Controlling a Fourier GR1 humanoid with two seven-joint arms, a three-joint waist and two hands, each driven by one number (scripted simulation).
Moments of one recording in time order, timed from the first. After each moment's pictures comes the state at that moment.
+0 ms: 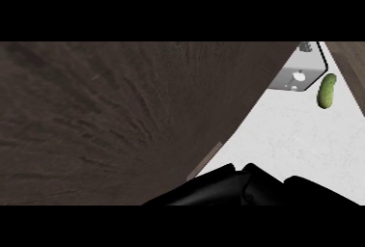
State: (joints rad) left arm 0.23 0.65 -0.55 -2.15 0.75 0.22 -0.46; right arm -0.68 -0.07 0.35 -2.38 -0.21 -0.14 1.01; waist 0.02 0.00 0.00
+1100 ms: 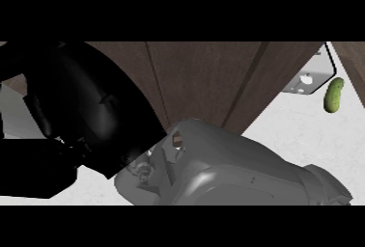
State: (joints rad) left arm 0.47 0.92 -0.01 -2.06 1.12 -0.30 -0.48; right arm -1.22 0.00 0.54 -1.55 -0.15 -0.44 0.66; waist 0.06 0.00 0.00
